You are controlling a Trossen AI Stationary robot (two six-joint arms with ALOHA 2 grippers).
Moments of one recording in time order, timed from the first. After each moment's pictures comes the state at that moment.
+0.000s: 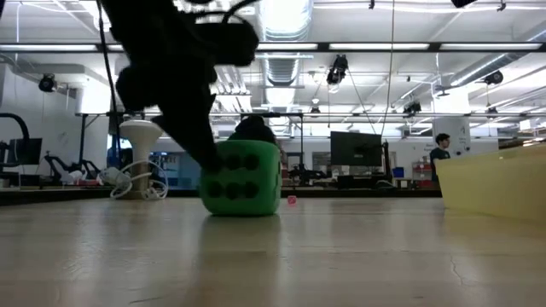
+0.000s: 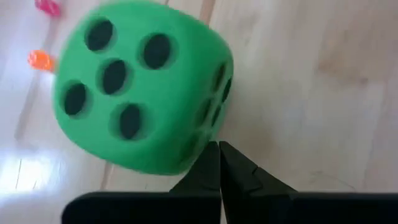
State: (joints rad) left arm -0.40 1.89 1.26 -0.67 -0.45 -0.56; right arm 0.81 1.49 1.14 -0.71 0.70 0.52
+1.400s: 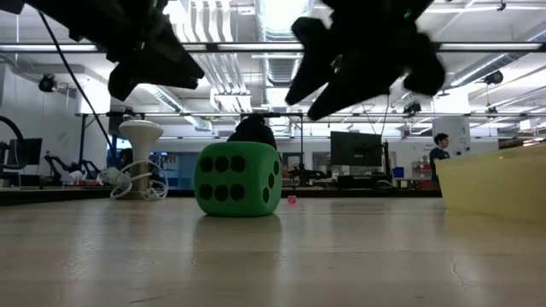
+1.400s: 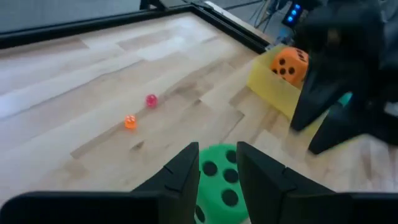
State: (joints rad) left arm -0.39 1.21 0.63 -0.02 -0.73 -0.79; right arm 0.30 1.68 1.12 -0.28 0.31 -0.47
